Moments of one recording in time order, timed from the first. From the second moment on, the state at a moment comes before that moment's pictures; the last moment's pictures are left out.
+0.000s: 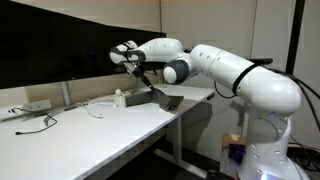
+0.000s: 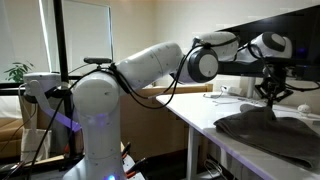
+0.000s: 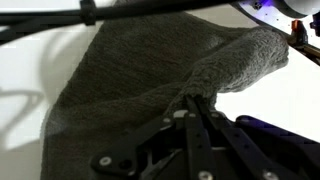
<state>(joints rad) -0.21 1.11 -0.17 -0.38 -0.25 0.93 -0.86</state>
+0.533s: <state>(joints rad) -0.49 1.14 -0.20 -0.37 -0.25 0.93 -0.81</state>
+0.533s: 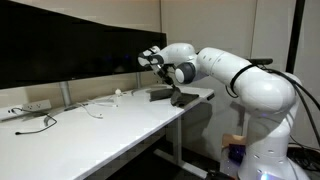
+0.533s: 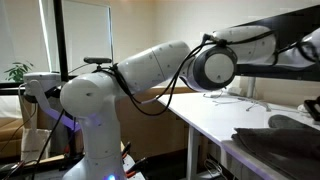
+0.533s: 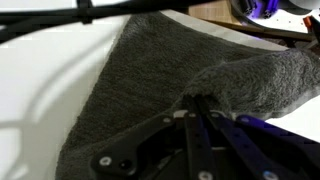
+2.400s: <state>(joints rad) -0.41 1.11 -0.14 -0.37 -0.21 1.00 -0.67</state>
